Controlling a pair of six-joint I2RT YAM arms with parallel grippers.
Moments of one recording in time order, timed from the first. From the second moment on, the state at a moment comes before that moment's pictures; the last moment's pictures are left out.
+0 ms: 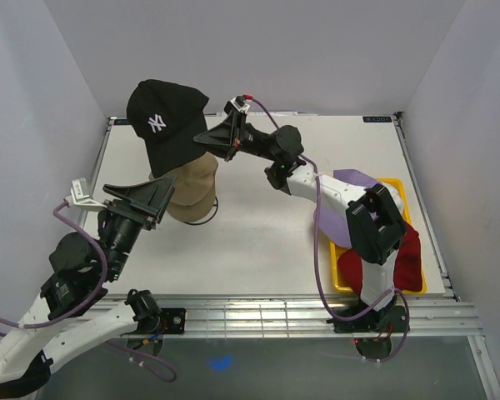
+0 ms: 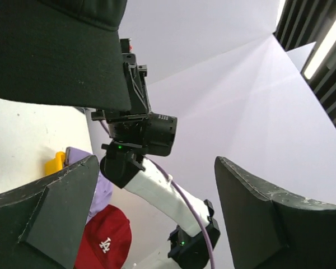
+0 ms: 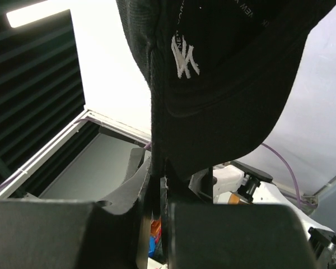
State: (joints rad) left arm -0.95 0.44 0.92 -0.23 -0.57 -1.08; right arm 0.76 1.92 1.50 1.03 -0.72 1.88
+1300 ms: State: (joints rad) left arm -1.65 1.06 1.34 0.82 -1.34 0.58; right arm 0.45 1.70 1.33 1.08 -0.80 1.87
